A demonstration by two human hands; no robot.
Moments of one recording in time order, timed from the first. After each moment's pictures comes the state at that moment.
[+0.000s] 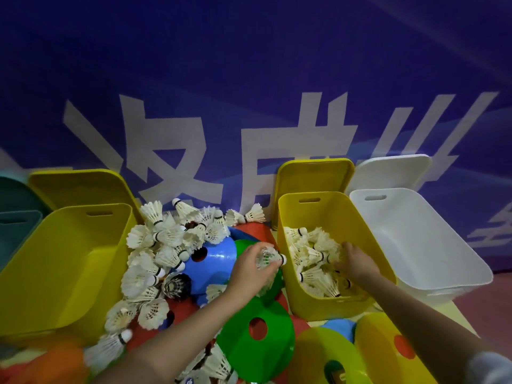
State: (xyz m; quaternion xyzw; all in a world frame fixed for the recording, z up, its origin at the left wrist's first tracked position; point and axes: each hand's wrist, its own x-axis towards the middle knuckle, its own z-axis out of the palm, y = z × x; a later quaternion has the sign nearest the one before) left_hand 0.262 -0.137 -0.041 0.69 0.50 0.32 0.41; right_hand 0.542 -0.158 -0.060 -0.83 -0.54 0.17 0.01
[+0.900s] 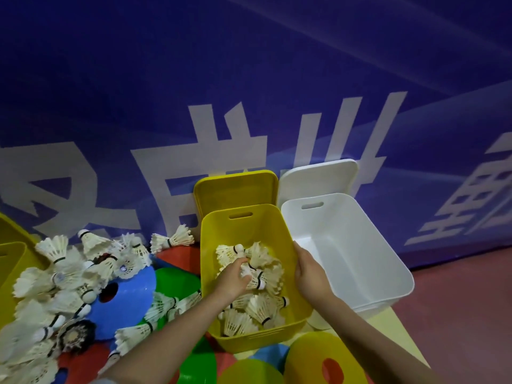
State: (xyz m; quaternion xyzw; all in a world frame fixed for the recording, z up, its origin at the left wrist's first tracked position) left_hand 0.439 -0.078 -0.106 0.73 0.56 0.10 0.37; right_hand 0.630 -0.168 -0.063 -0.74 -0.57 0.21 0.30
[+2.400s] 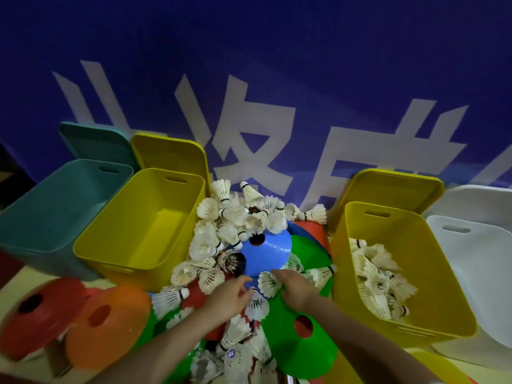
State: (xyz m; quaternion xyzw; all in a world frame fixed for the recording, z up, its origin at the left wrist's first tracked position) left_hand 0.099 -0.166 -0.113 0.70 0.62 0.09 0.35; right_hand 0.310 -0.131 -0.114 -0.56 -0.79 0.25 -0.04
